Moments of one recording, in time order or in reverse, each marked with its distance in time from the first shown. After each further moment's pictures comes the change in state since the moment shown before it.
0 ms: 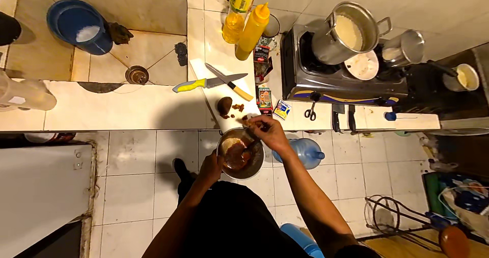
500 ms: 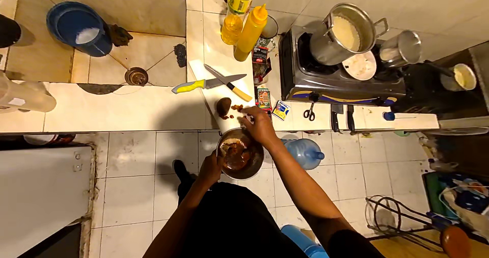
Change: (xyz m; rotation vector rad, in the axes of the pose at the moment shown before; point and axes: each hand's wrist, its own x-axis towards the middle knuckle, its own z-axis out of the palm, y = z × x) left_hand 0.001 0.000 0.002 -0.008 -0.006 -0.006; right_hand 0.033 -0.011 0.021 -0.492 0.017 -0.074
